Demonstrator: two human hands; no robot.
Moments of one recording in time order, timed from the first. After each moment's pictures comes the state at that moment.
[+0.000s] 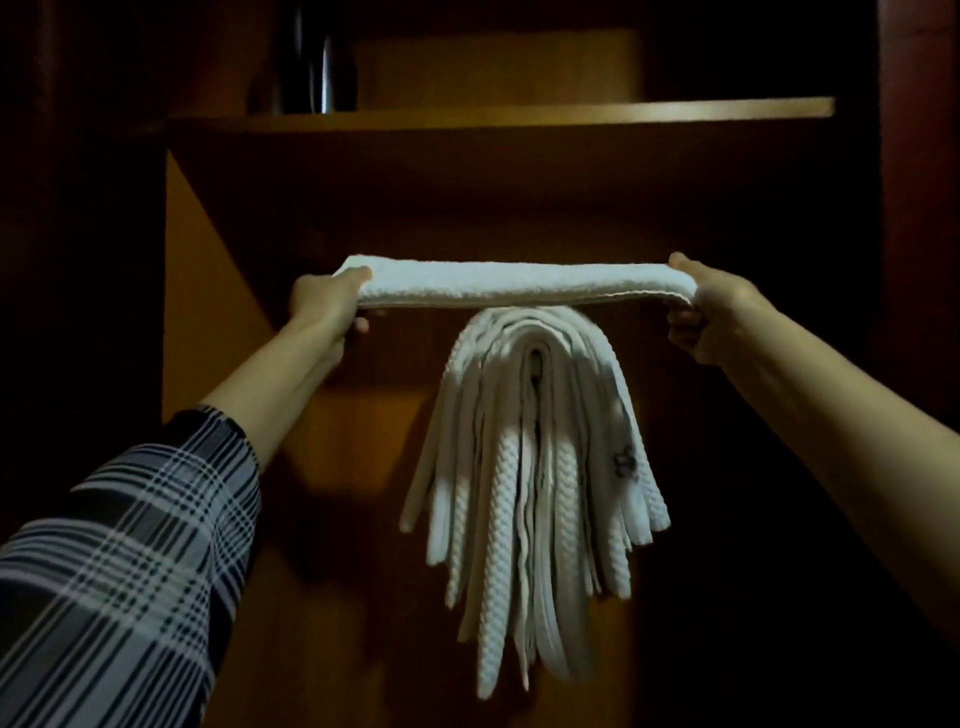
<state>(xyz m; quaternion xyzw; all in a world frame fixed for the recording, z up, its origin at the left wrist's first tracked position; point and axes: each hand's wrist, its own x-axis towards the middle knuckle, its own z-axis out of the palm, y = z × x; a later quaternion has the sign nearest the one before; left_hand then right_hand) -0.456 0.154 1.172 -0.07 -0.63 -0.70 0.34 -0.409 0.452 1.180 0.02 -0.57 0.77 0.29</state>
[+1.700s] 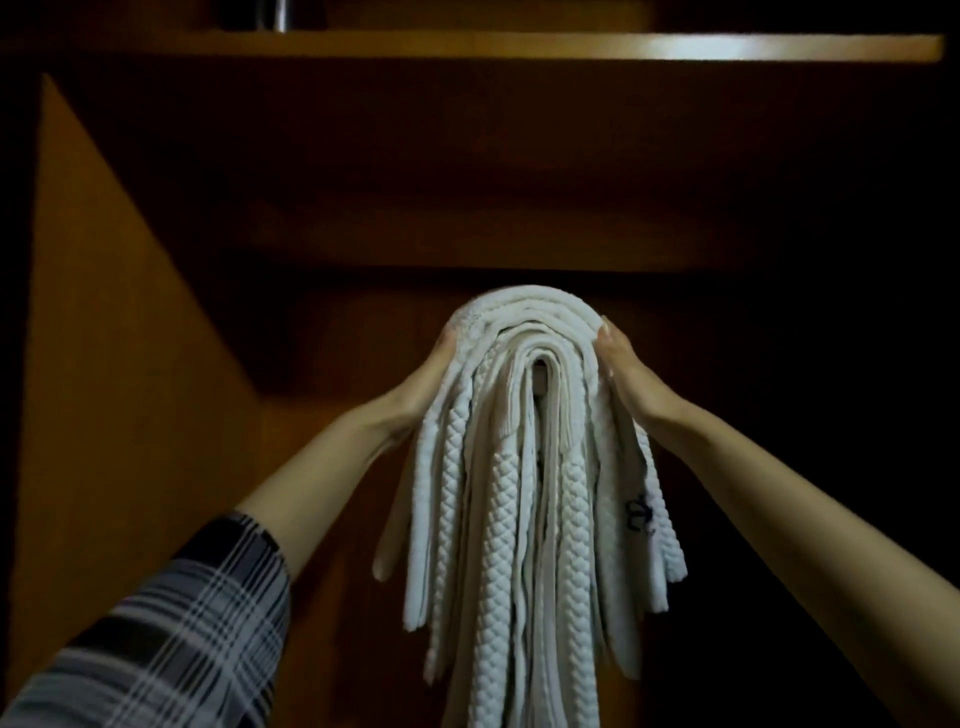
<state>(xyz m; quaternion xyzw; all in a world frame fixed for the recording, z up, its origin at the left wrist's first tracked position) -0.568 0.220 1.111 -0.32 -0.75 -0.57 0.11 -0.543 0.452 1.121 0.21 -0.82 0.44 0.29</state>
